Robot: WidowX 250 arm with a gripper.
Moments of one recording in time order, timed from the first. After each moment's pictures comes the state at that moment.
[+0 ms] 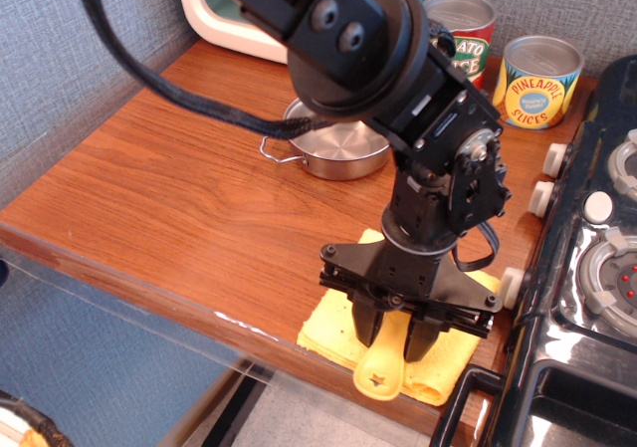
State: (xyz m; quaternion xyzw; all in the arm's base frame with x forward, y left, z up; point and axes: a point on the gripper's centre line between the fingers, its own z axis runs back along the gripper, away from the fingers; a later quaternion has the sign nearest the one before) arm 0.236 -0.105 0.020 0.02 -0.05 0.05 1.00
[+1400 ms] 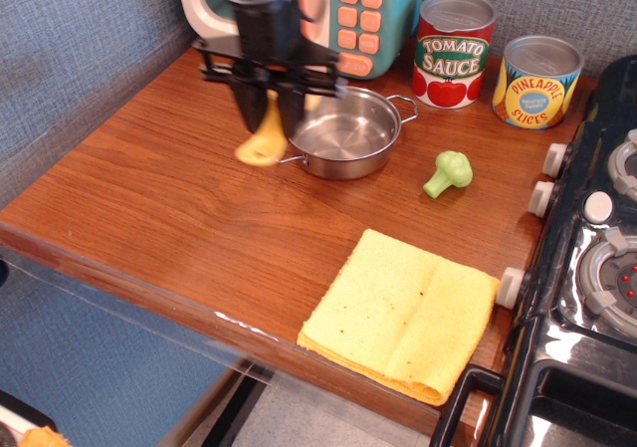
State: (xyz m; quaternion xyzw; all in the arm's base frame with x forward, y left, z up) arm 0.332 0.063 0.077 -0.02 -0.06 0.07 1.00
